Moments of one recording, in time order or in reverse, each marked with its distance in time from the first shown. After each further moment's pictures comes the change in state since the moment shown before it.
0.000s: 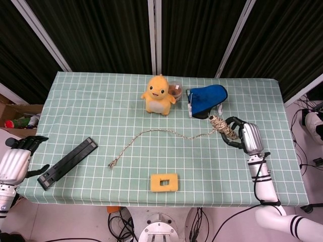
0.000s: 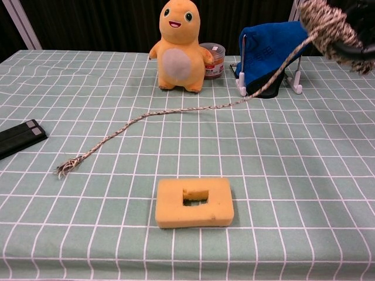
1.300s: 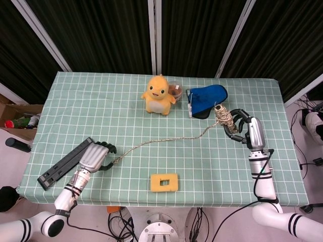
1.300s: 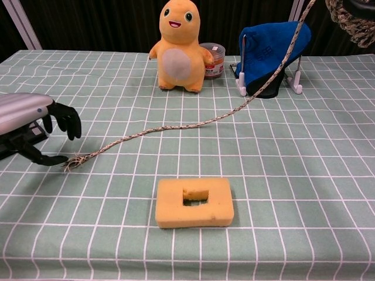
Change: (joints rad) left arm -0.291 -0.466 -0.059 0.051 -0.180 -0.348 0.376; right arm 0.002 -0.020 0.060 -0.021 0.012 0.035 0.120
